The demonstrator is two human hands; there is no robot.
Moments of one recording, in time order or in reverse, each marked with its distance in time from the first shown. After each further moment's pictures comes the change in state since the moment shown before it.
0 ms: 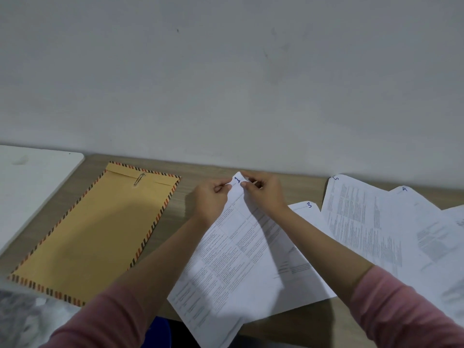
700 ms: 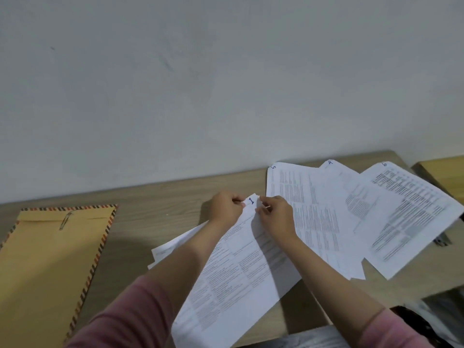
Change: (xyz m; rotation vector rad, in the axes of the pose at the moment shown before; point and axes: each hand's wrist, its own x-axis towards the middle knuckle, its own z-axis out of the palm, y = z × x) left_hand -0.025 0.043 0.131 0.403 -0.457 0.112; right_hand -0.072 0.063 -0.106 -0.346 0.313 0.267
